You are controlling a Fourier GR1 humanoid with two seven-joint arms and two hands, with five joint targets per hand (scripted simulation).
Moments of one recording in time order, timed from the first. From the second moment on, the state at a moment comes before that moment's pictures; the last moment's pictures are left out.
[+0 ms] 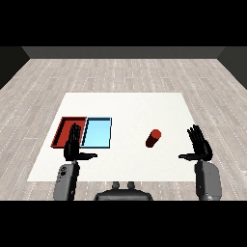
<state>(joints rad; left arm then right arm) 0.01 0.05 0.06 -1.60 0.10 -0.10 -0.47 -0.07 -0.34 -0.36 -1.27 -0.25 0.52 -0.41</state>
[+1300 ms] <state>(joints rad) 0.00 0.05 0.07 -1.62 0.12 -0.09 -0.44 -0.21 -0.21 -0.26 -1.07 -0.27 0.44 -0.37</state>
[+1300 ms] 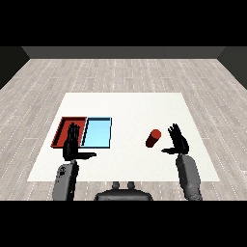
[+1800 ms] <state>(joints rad) -0.01 0.05 0.07 -1.62 0.12 -0.08 -0.43 -0.25 -0.16 -0.22 -1.01 -0.27 0.40 -0.39</state>
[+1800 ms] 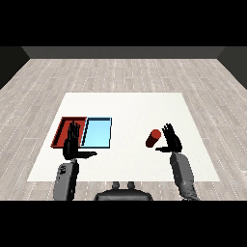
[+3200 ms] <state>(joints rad) 0.01 0.03 0.04 -1.61 0.11 -0.09 -0.49 -0.37 -0.13 -0.17 -0.85 -0.25 0.32 -0.41</state>
